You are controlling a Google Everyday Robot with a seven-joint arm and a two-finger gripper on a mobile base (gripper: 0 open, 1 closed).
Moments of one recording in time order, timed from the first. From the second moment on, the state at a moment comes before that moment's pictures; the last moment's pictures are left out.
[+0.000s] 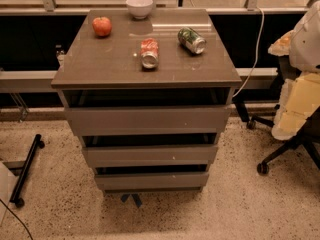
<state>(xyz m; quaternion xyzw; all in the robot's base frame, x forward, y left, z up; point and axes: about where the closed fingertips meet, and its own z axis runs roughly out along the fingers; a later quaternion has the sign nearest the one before) 0.438 -0.217 0.976 -0.60 0.78 -0.03 0.16</state>
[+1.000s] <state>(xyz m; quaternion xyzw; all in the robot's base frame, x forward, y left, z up) 0.448 -0.208 0.957 -0.61 0.76 -0.05 0.21</state>
